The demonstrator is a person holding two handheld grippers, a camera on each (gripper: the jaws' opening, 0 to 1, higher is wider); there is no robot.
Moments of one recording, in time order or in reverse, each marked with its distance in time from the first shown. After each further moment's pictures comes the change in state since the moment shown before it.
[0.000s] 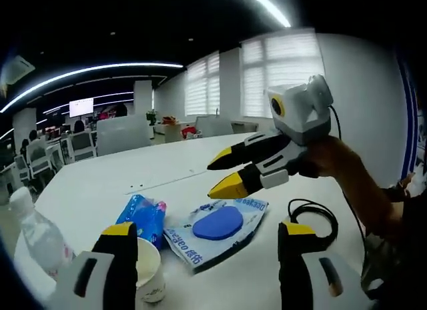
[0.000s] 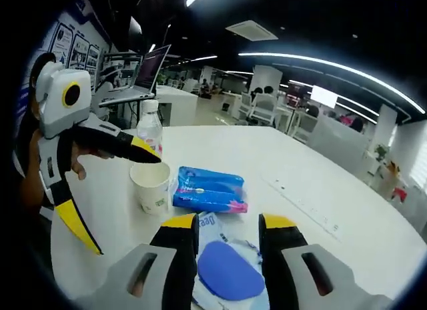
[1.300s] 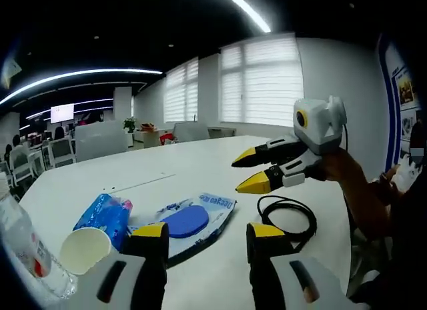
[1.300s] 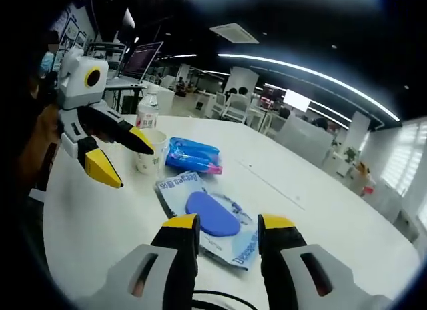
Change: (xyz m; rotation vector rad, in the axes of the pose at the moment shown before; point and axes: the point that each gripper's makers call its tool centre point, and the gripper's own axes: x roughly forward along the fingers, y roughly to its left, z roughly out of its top) left arm 0.004 -0.044 -0.007 0.016 -0.066 -0.127; right arm -0.091 -0.009 -0.055 -0.048 0.003 -0.211
